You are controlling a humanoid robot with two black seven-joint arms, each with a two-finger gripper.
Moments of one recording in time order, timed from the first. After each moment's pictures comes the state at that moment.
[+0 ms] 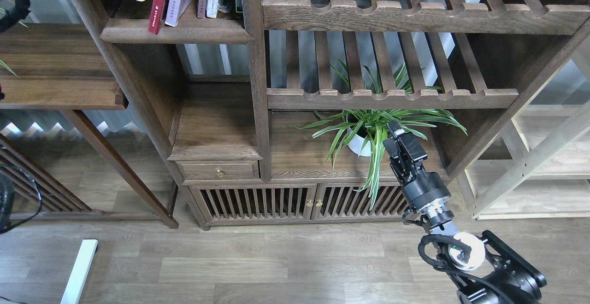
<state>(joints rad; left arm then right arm) -1.02 0.35 -1.39 -1.00 0.73 -0.29 0.49 0.12 -0.20 1.06 1.04 0.27 0.58 0.09</state>
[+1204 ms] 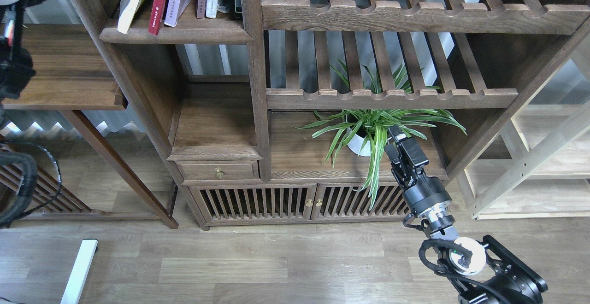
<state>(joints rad) -1.08 0.31 -1.37 -1.13 0.71 -0.23 0.49 0.10 -0.20 1.06 1.04 0.27 0.58 0.09</state>
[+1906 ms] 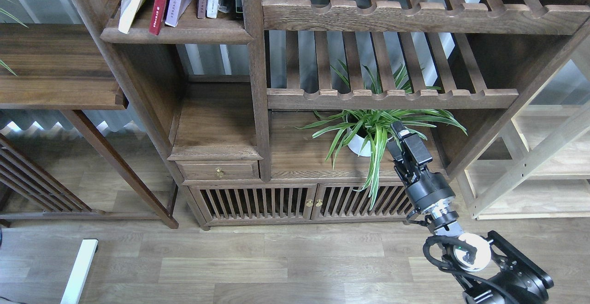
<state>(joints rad) -0.73 0.47 -1.50 -1.61 0.54 -0.25 0.49 0.11 -0.23 1.06 1.07 0.27 0.58 0.08</state>
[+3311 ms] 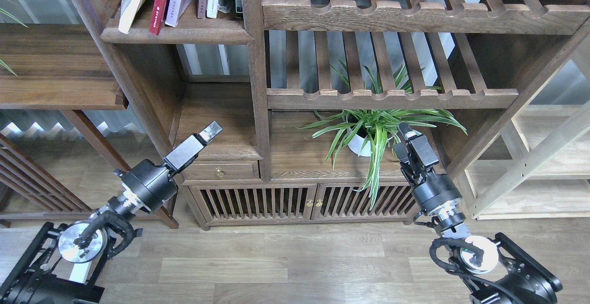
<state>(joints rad) -0.10 0.04 -1.38 -1.32 0.14 -0.49 0.49 0.09 -0.25 1.07 1.08 0.26 0.58 0.09</state>
